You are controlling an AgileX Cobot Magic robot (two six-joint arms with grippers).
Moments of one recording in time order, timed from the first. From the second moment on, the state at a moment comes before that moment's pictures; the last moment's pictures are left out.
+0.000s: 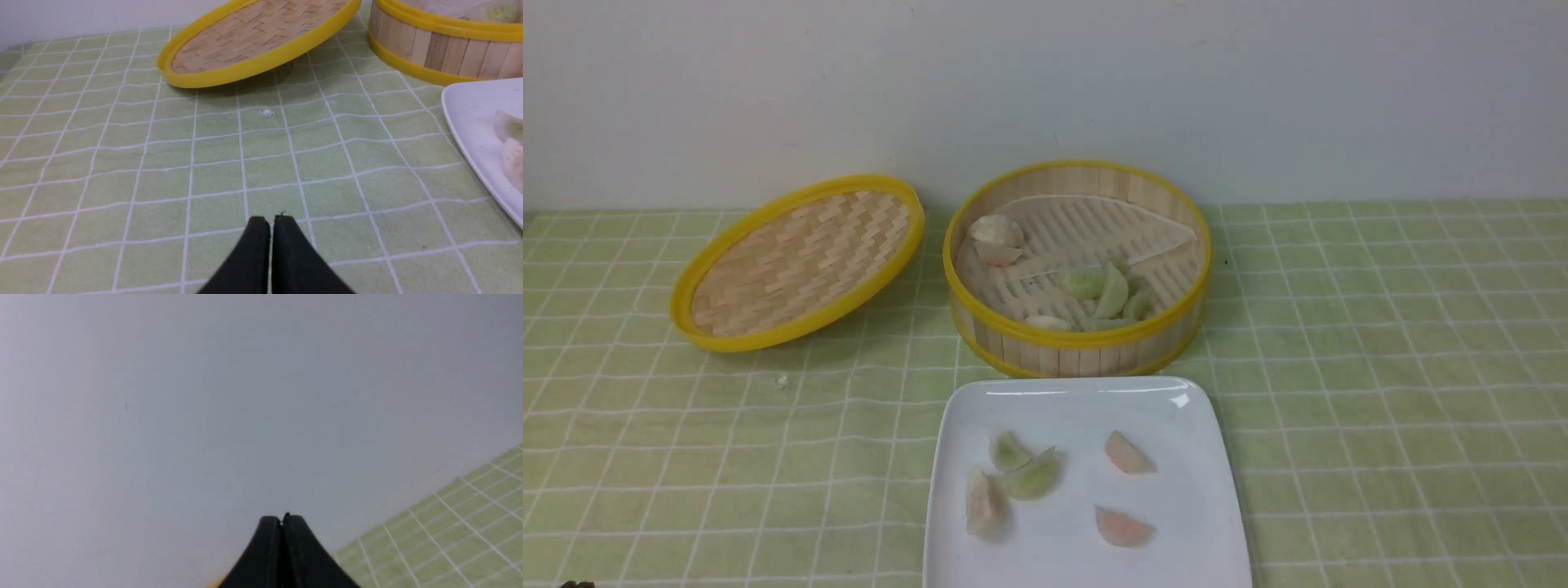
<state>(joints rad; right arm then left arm) 0.04 -0.02 0.03 0.58 -0.09 0.11 -0.06 -0.01 0.03 -0.02 0.38 0.03</state>
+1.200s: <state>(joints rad) 0.16 1.49 -1.53 0.35 1.13 -0.17 -0.06 -0.01 0.03 -0.02 0.38 0.03</state>
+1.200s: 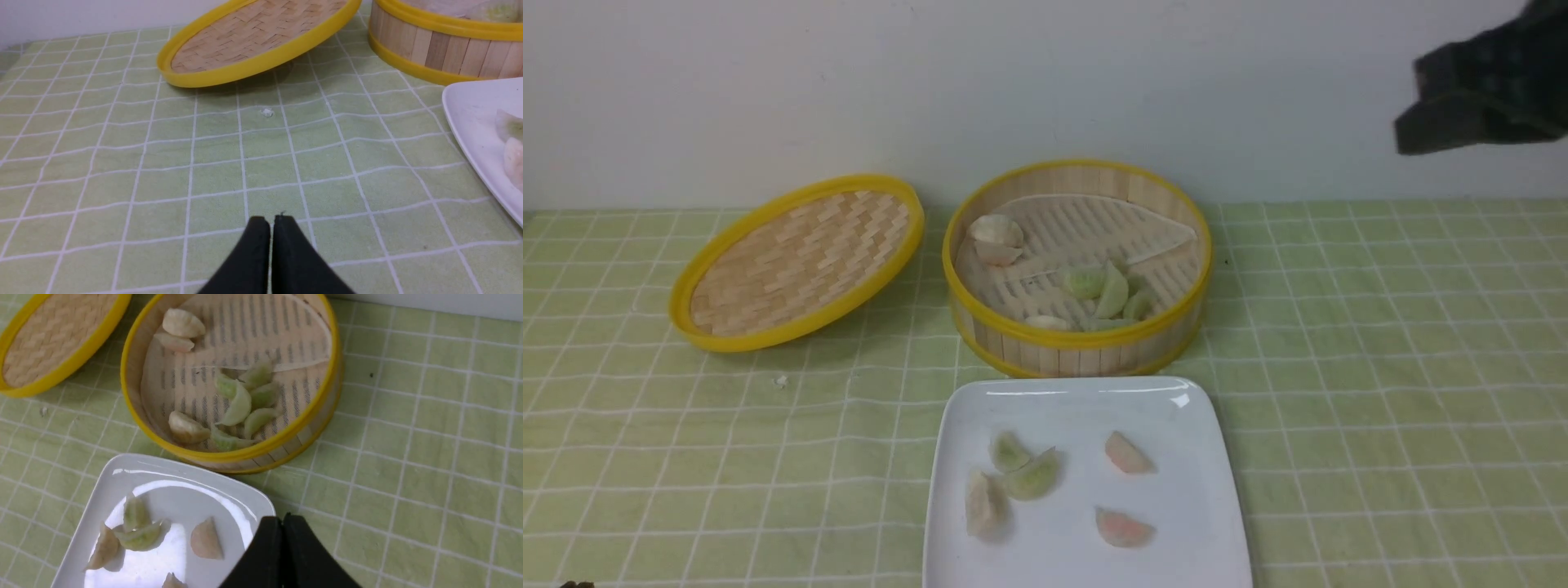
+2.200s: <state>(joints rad) 0.44 2.50 -2.32 0.11 1.18 -0.07 -0.06 -0.01 0.03 -0.02 0.38 0.03</state>
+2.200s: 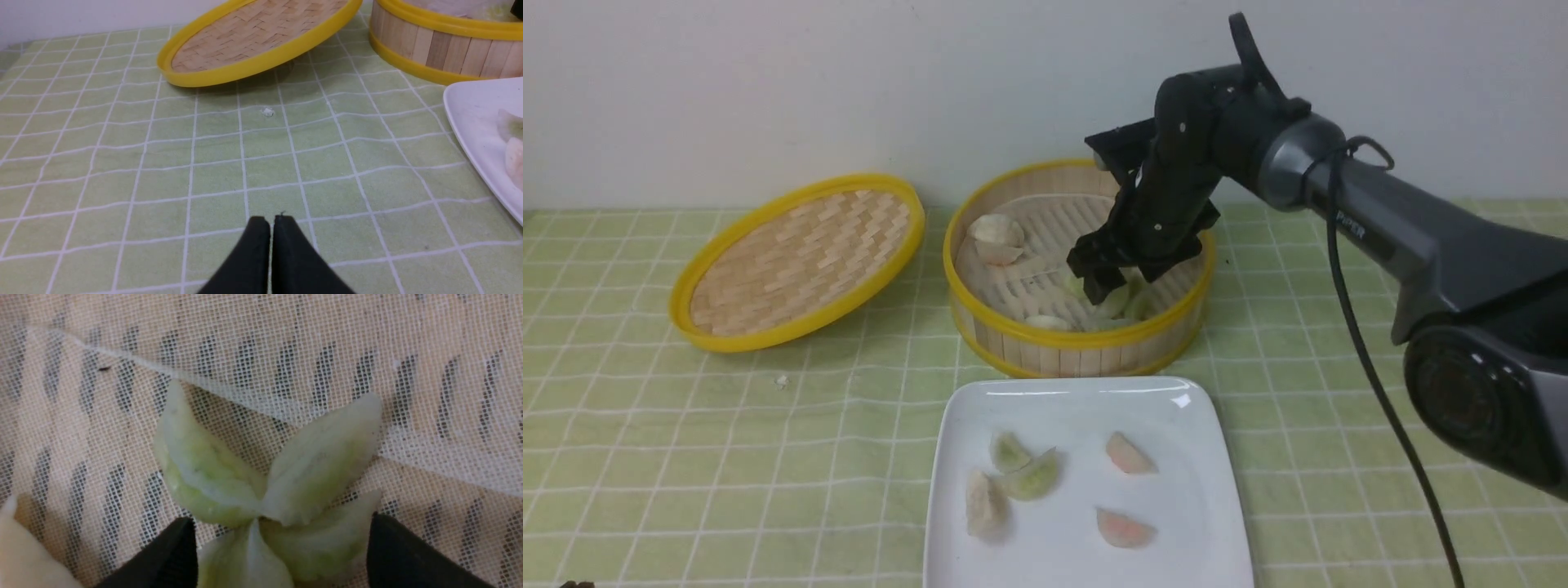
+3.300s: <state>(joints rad) 0.47 1.76 -1.56 0.42 1.23 -0.27 -0.06 -0.01 0.03 -0.02 0.38 0.03</state>
